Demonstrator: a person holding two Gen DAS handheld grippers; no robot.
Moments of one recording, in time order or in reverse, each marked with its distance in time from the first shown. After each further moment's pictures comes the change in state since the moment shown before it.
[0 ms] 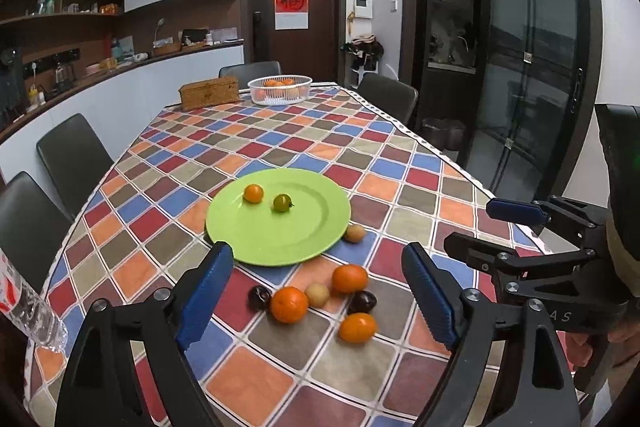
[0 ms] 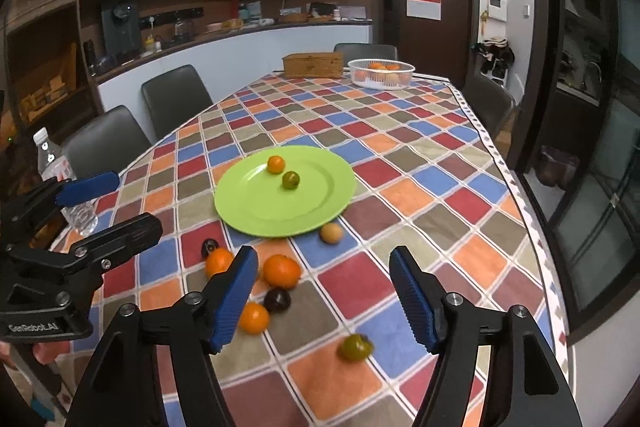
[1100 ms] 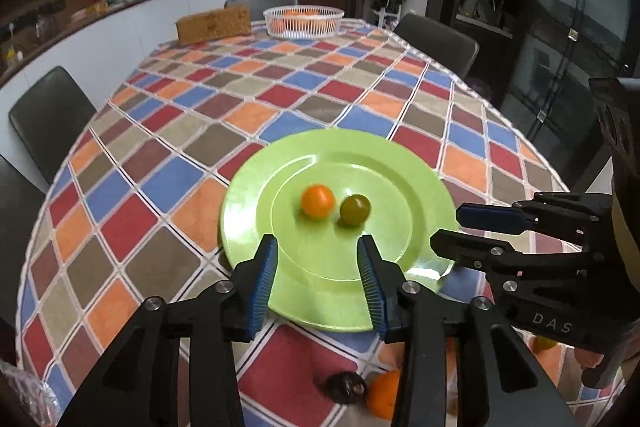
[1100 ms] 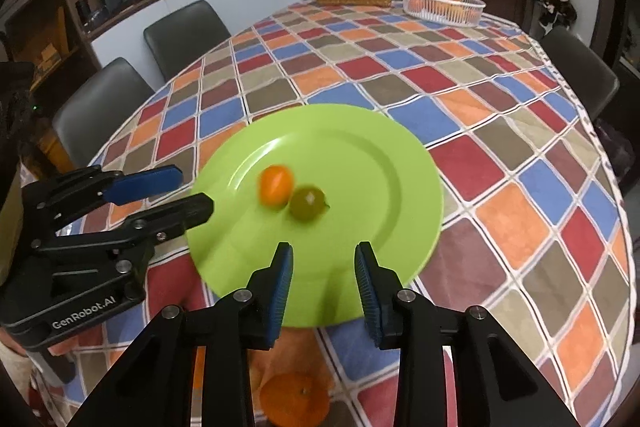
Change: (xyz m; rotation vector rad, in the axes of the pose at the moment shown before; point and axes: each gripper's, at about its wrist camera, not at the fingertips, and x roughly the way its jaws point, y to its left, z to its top) left arm 0.155 0.093 0.032 -0.045 0.226 -0.003; right arm 0.183 0.027 0.060 -0.032 0.257 0.146
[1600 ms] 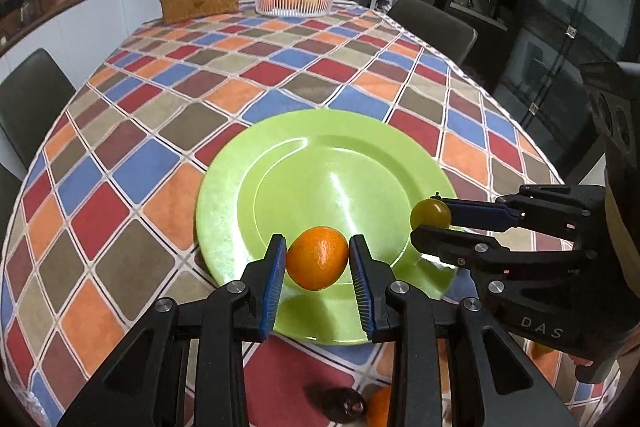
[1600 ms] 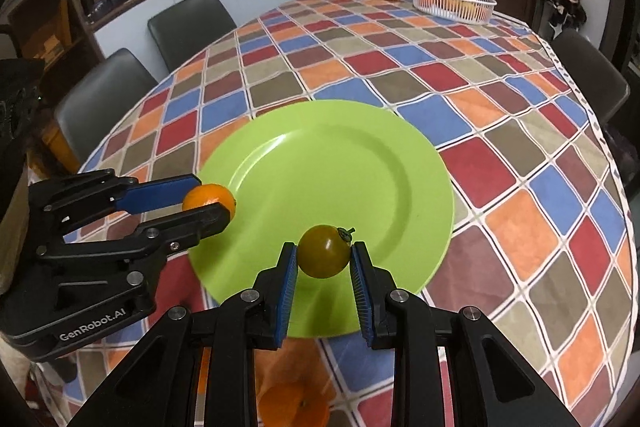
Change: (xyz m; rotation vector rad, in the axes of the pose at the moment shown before) left arm 0.040 0.006 0.002 -0.019 0.089 -0.068; right arm 0.019 0.001 0.009 -0.025 0.046 0.017
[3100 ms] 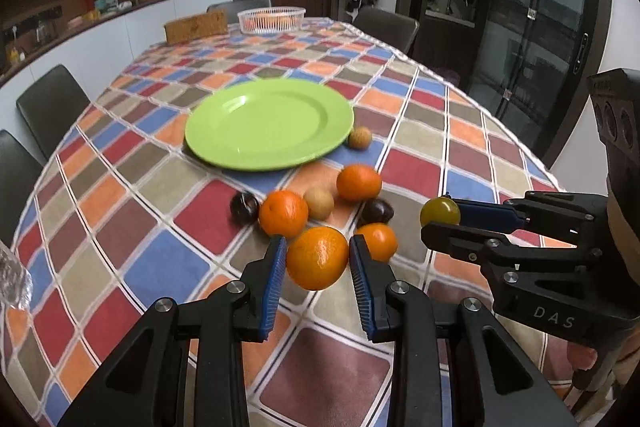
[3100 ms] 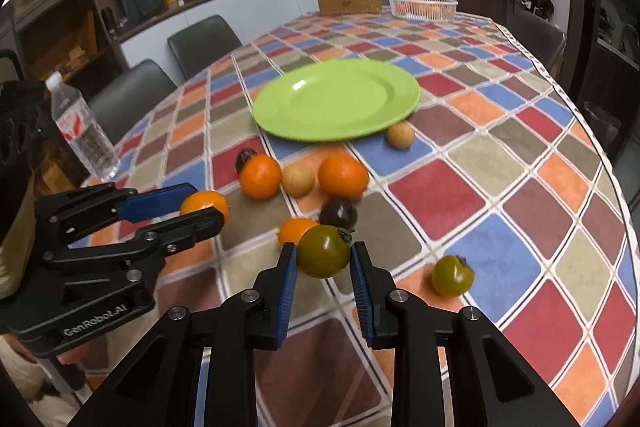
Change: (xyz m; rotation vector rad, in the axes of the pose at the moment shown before) left arm -0.110 -0.085 -0.131 0.061 -0.115 0.029; right arm -0.105 0.035 -0.158 0.069 -0.136 0.004
